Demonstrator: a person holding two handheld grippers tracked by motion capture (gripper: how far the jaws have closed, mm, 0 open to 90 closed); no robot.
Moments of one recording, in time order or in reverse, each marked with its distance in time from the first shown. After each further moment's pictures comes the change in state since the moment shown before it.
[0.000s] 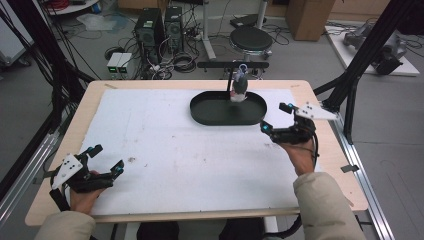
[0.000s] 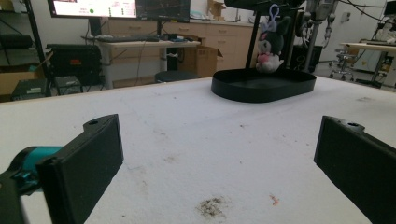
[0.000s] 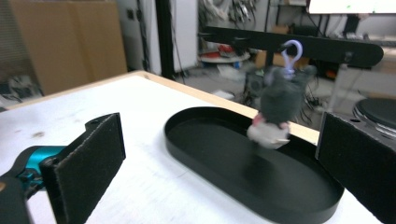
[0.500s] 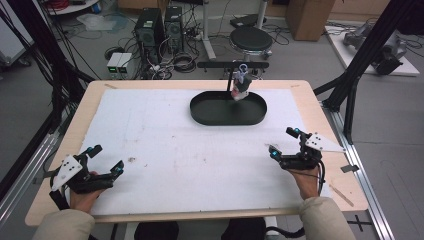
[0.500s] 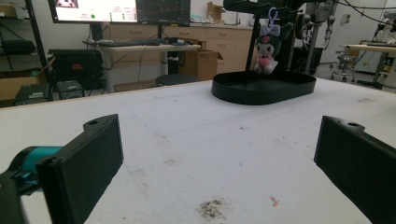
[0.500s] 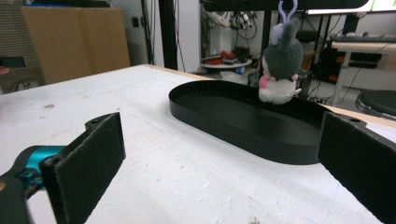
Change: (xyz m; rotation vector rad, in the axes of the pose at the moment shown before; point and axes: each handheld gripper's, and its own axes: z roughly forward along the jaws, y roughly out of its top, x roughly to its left) left arm -0.001 0.000 -0.001 -0.011 0.001 0.008; right arm -0.002 -0.078 -0.037 -0.057 0.011 0.011
